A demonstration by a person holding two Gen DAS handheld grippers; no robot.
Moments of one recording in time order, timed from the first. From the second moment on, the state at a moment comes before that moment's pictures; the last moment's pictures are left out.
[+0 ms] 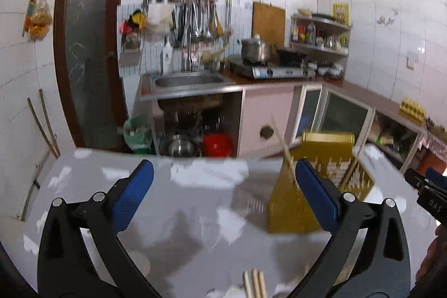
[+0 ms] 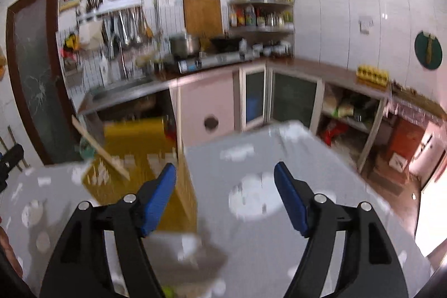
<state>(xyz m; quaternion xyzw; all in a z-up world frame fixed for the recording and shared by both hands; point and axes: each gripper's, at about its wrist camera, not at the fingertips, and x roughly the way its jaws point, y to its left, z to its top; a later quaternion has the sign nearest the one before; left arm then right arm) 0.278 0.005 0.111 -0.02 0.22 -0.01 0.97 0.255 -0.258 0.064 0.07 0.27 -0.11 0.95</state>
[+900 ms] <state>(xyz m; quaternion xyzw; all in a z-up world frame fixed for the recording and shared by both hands) 0.267 0.003 -0.044 -0.03 0.41 -0.01 0.91 0.244 -0.215 -0.061 0.12 0.45 -0.11 0.88</state>
